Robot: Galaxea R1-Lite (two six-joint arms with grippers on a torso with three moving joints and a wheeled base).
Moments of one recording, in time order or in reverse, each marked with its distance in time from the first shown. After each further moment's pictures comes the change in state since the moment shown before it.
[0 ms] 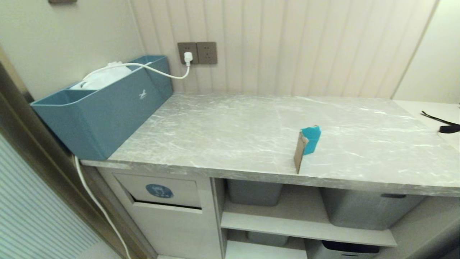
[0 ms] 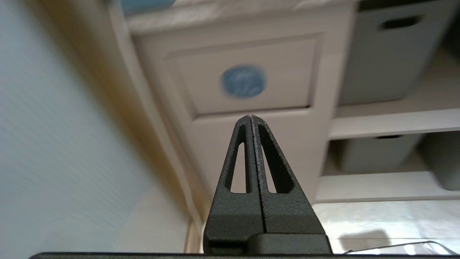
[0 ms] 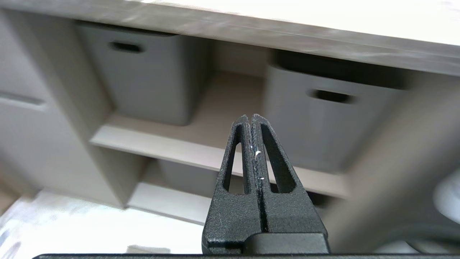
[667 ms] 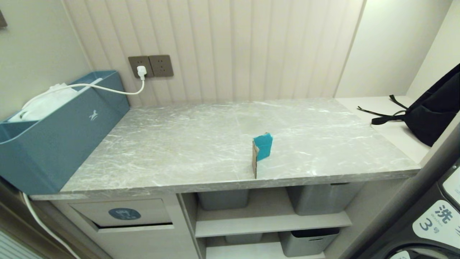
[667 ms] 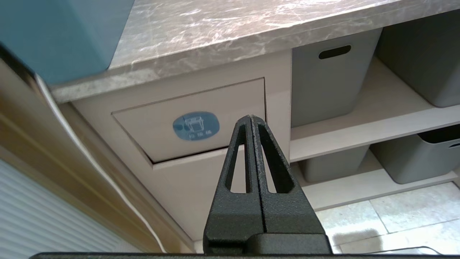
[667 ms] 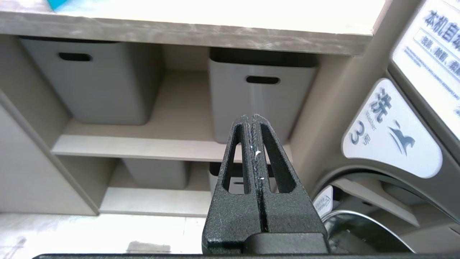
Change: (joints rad) left arm 0.000 0.000 0.000 0.000 0.000 0.000; right arm 0.000 0.000 0.000 -0.001 0.001 -0.004
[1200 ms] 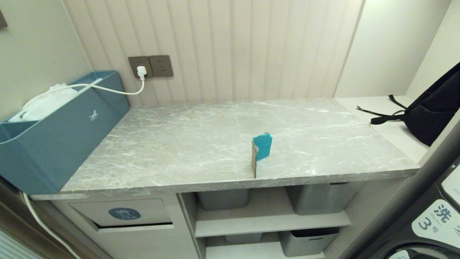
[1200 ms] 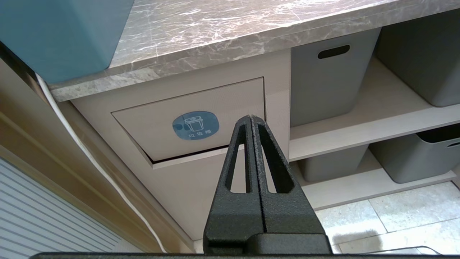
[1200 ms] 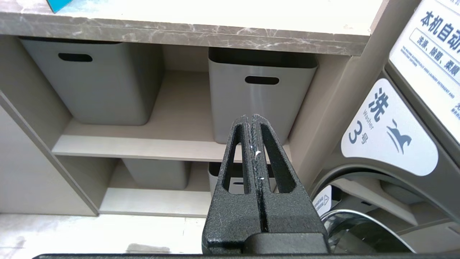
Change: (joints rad) left arm 0.000 0.000 -0.002 0.007 -0.001 -0.002; right arm 0.000 0.000 0.000 0.000 -0.001 0.007
